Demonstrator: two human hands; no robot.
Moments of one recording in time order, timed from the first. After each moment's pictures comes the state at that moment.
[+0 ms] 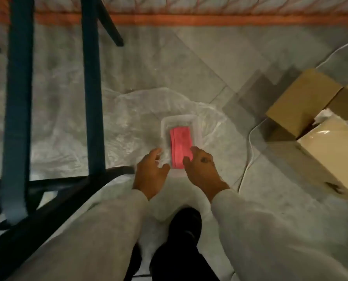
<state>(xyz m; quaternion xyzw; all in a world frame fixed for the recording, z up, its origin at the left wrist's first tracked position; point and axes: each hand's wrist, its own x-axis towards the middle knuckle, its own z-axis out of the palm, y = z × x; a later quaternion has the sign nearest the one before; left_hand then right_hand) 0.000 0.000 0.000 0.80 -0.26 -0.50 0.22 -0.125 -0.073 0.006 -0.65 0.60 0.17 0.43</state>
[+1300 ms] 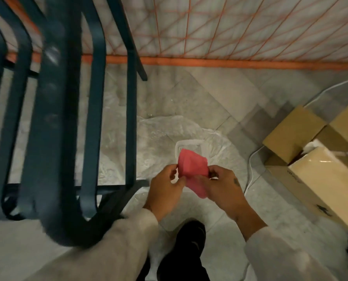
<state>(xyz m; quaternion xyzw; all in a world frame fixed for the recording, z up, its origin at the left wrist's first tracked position) 0.011 -0.010 0.116 0.78 -0.25 -0.52 0.25 -0.125 -0.086 0.136 -0.53 0.64 0.00 0.56</state>
